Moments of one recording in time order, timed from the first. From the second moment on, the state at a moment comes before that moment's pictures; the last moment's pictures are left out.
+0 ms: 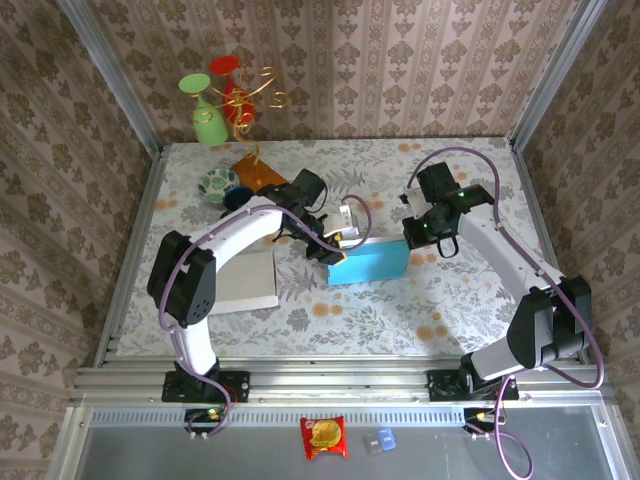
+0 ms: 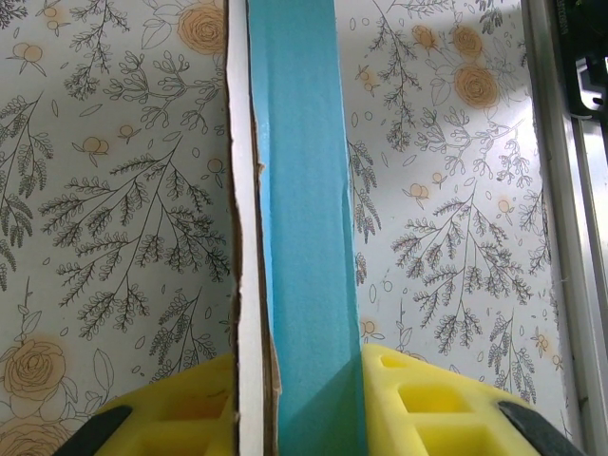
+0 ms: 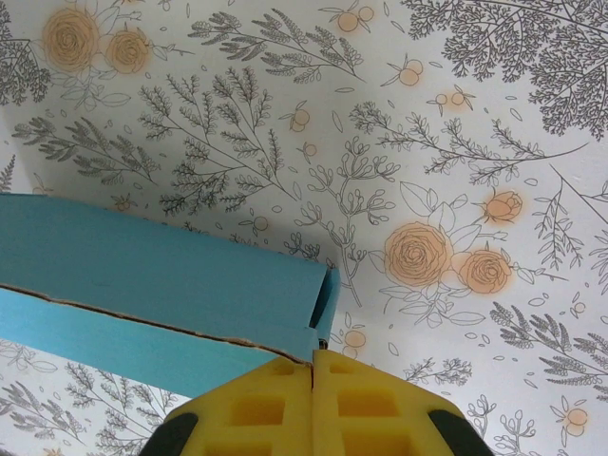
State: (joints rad) left arm -0.68 1.84 1.46 -0.83 0.69 0.71; right arm 0.26 1.47 1.26 -0.99 -0.11 0.01
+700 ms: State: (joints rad) left arm -0.67 1.84 1.46 -0.83 0.69 0.69; right arm 0.29 1.44 1.22 -0.95 -0.09 0.18
